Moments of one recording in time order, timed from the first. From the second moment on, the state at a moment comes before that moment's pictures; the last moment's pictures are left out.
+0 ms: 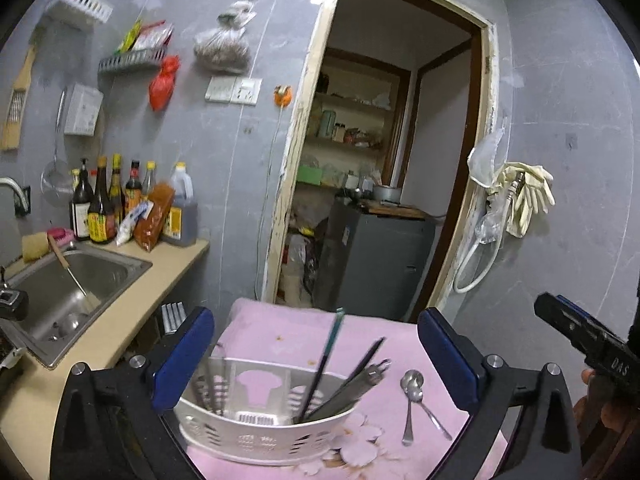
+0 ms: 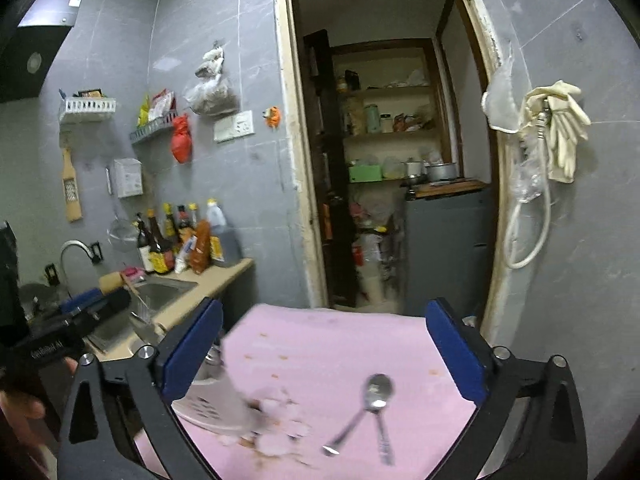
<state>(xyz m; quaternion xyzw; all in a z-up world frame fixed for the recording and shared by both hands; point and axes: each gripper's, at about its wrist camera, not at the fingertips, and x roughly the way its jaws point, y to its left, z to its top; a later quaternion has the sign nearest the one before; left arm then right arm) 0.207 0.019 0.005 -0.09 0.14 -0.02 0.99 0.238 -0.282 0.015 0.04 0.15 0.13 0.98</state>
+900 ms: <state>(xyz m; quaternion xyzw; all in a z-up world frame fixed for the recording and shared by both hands) 0.284 -0.147 -0.102 -0.02 0.31 -0.03 0.95 0.307 -0.418 -0.115 0.05 0.29 0.11 0.95</state>
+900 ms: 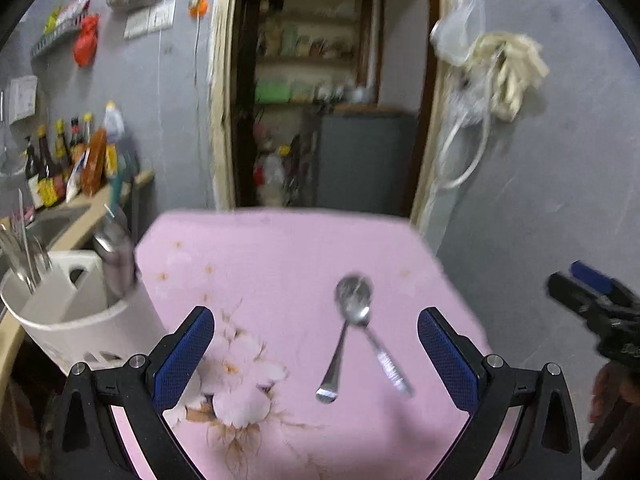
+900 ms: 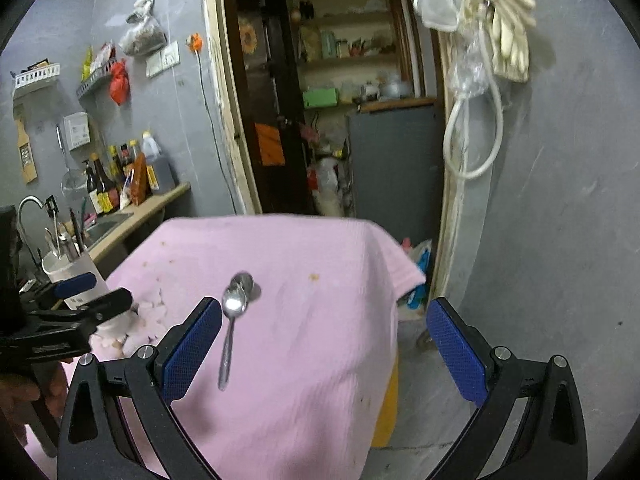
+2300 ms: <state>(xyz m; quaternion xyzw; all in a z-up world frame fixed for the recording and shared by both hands) 0.410 -0.104 -0.188 -0.16 0.43 -0.06 0.89 0.388 -0.288 -0.215 -0.06 0.43 0.21 0.88</state>
